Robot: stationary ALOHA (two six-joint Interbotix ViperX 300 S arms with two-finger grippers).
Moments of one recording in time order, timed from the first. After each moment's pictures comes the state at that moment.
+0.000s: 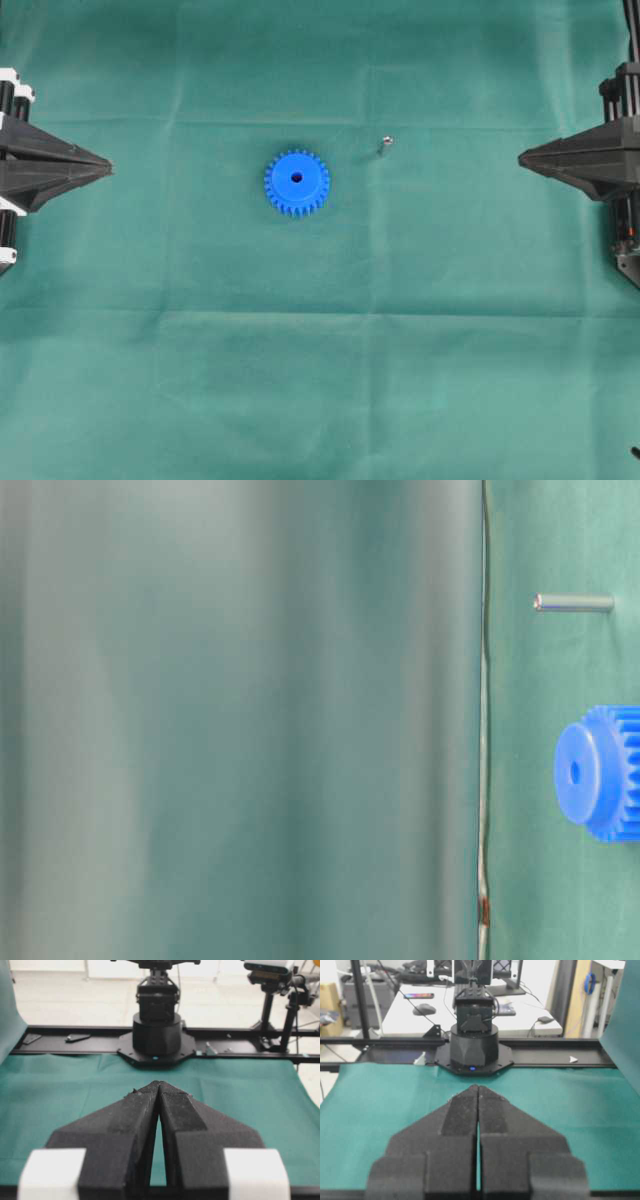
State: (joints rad) left arm 0.00 -0.97 1.18 0.00 -0.29 0.00; right arm 0.00 -0.96 1.17 0.00 -0.29 -0.01
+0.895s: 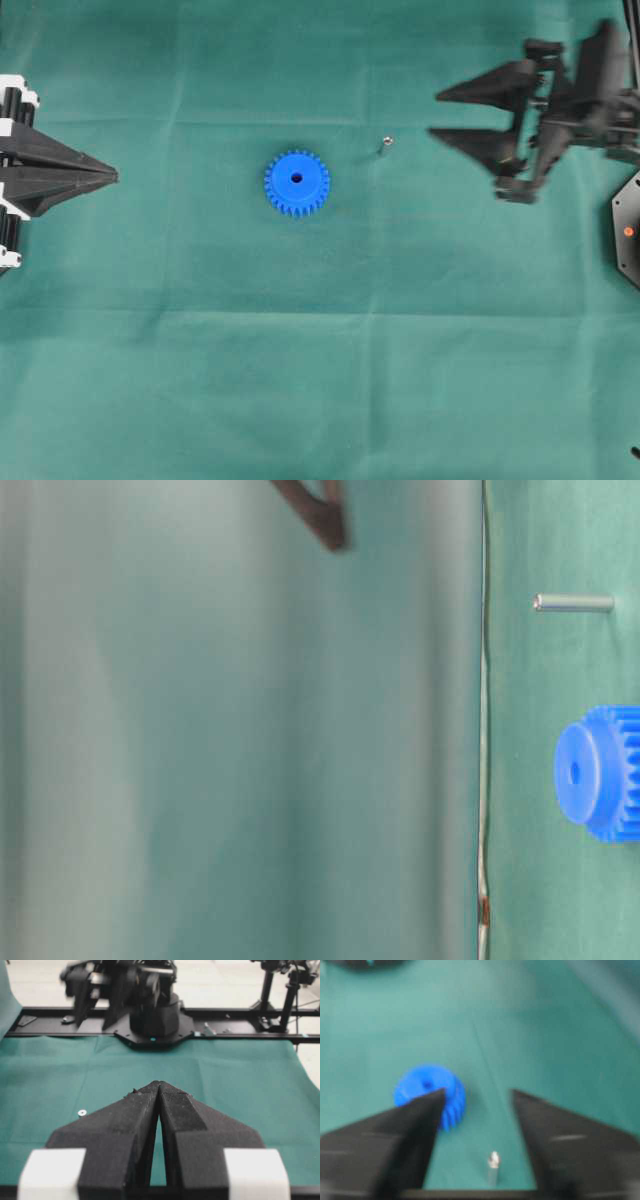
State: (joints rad) left arm -0.01 -0.96 1.18 0.01 -0.24 -0.01; right arm -0.24 -0.44 1.10 0.01 -0.35 -0.01
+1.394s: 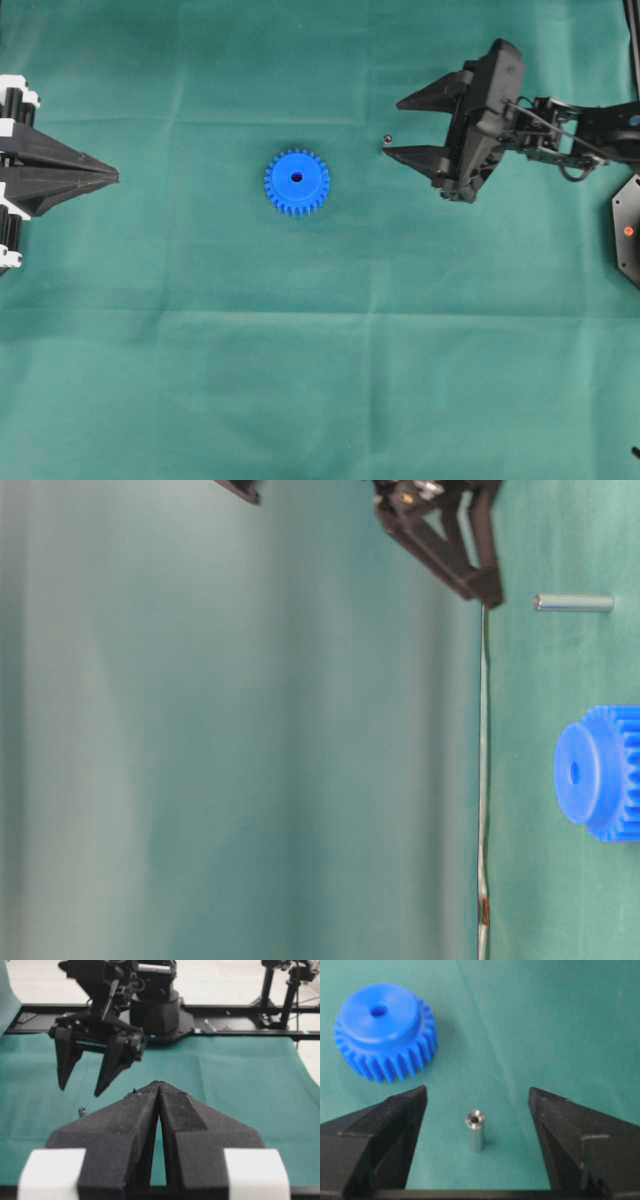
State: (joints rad) left arm -0.01 -0.96 1.18 0.01 -0.23 -0.01; right arm -0.28 -0.05 1.04 0.02 -0.52 -0.01
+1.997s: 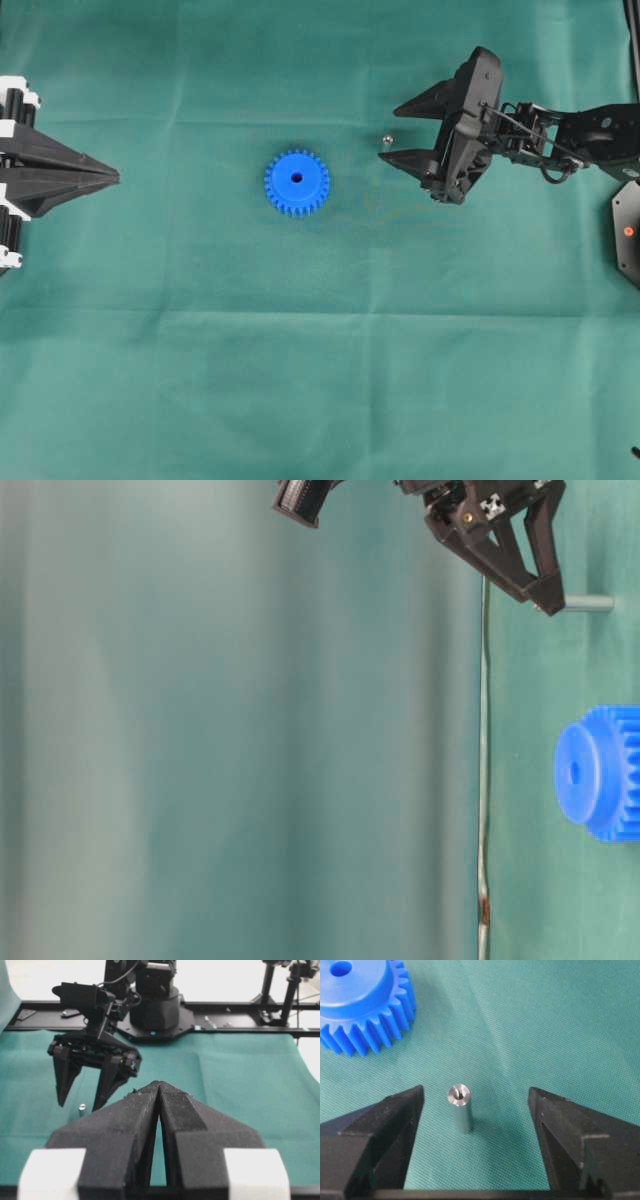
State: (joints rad) left arm -0.01 -0.96 1.18 0.01 -0.22 -0.01; right arm -0.29 0.06 1.02 0.04 -0.56 -0.01
